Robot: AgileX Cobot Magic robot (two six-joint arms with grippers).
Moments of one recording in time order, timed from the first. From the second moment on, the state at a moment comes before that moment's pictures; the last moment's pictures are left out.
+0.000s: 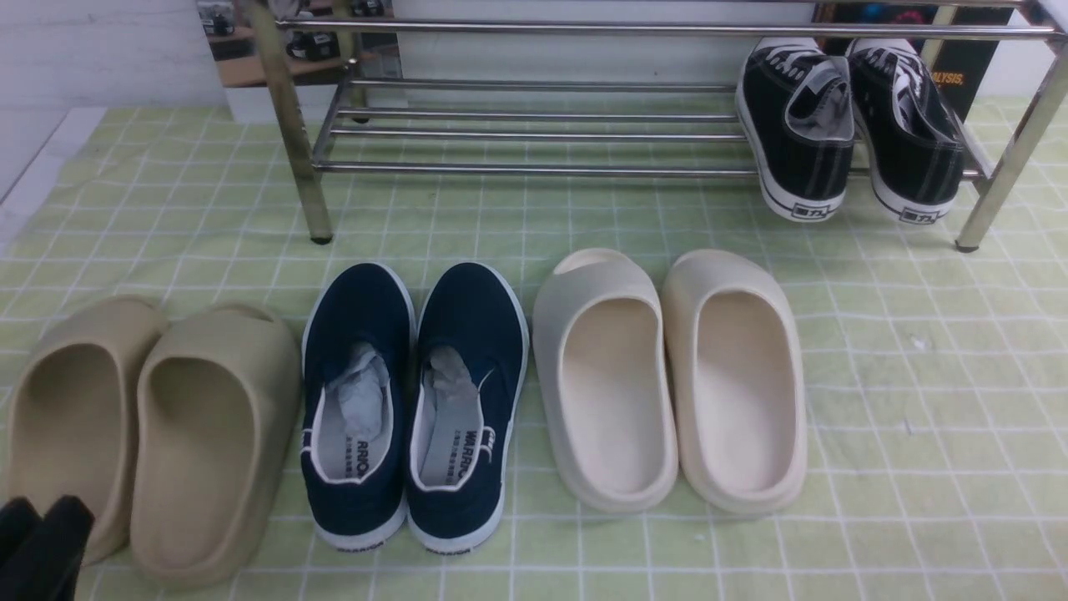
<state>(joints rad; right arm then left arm) 0.01 -0.01 0.02 -0.02 0.38 0.12 -0.08 -0.01 0.03 -0.02 0.04 -0.13</state>
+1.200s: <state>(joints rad) 0.01 -0.01 0.02 -0.02 0.38 0.12 -0.09 0.95 -0.74 -0.29 0.81 -0.20</state>
